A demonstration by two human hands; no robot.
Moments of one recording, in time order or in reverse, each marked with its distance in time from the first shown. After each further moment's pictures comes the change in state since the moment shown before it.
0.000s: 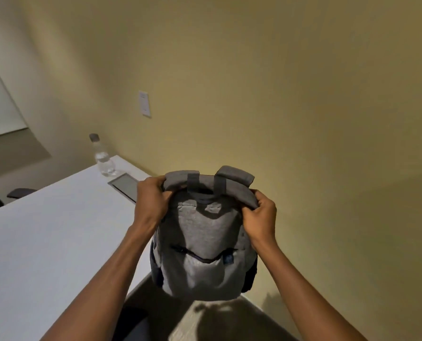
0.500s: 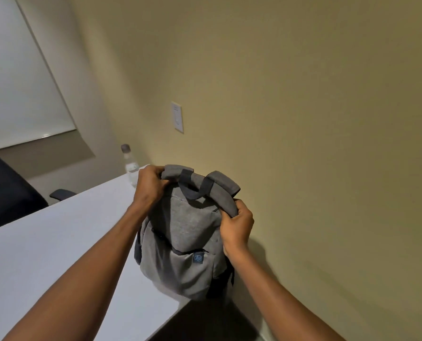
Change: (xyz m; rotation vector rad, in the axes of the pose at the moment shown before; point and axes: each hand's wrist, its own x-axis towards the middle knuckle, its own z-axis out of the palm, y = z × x) left_hand 0.219 -0.124 0.013 0.216 0.039 -0.134; right_hand 0.147 0.056 0.208 0.122 -0.016 0.193
